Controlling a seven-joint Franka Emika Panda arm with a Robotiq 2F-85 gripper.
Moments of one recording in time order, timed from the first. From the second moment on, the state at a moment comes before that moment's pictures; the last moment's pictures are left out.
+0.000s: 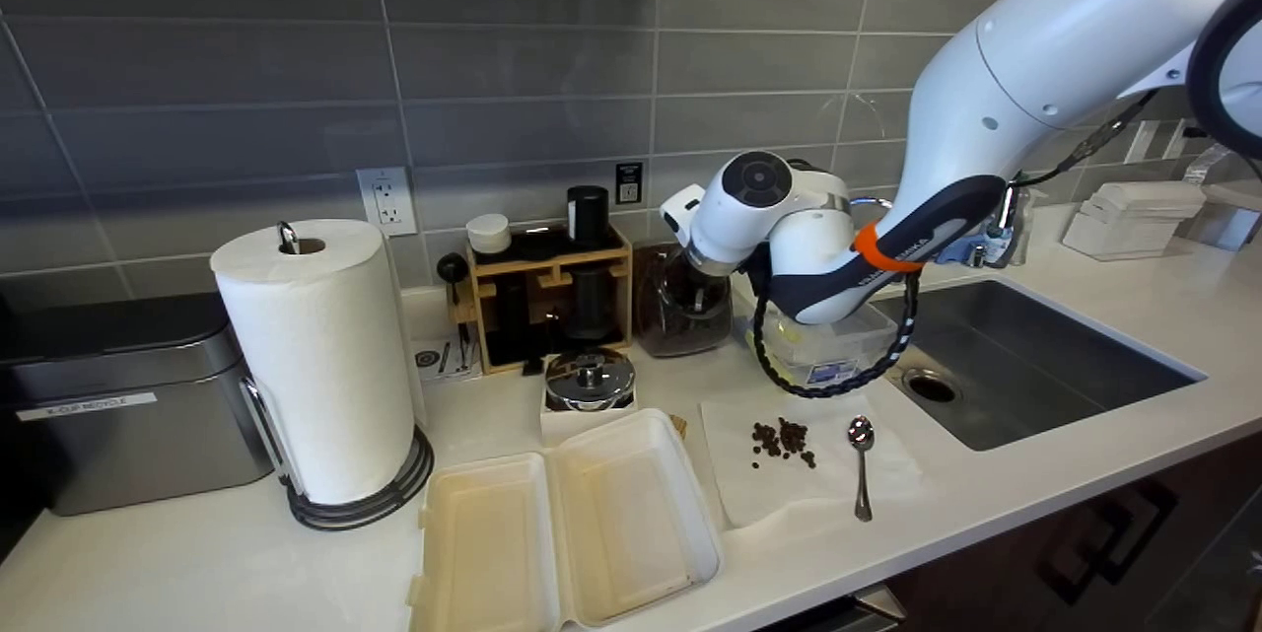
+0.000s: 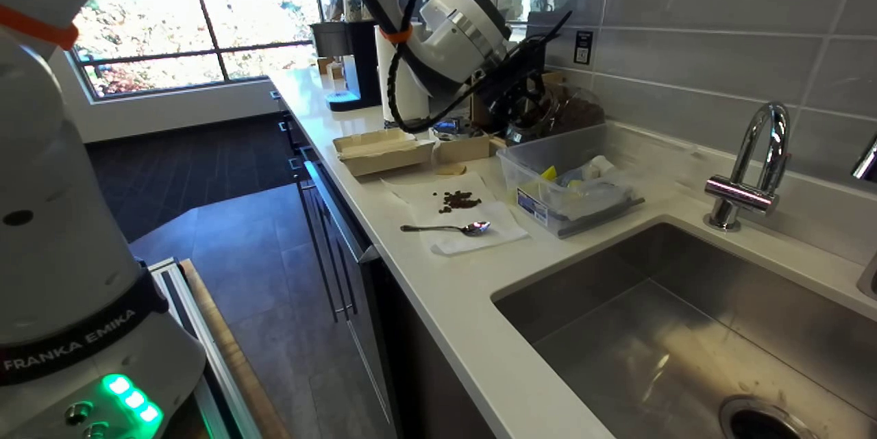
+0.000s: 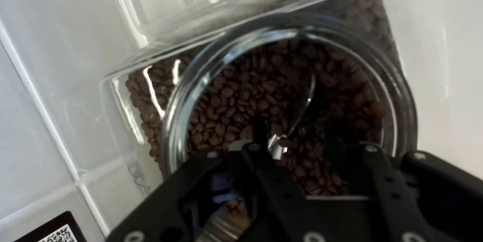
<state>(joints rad) 0.20 0.66 -0.22 -1.71 -1.04 2.90 0.10</state>
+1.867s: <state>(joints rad) 0.22 0.29 -0.17 -2.04 -0.83 2.75 0.17</state>
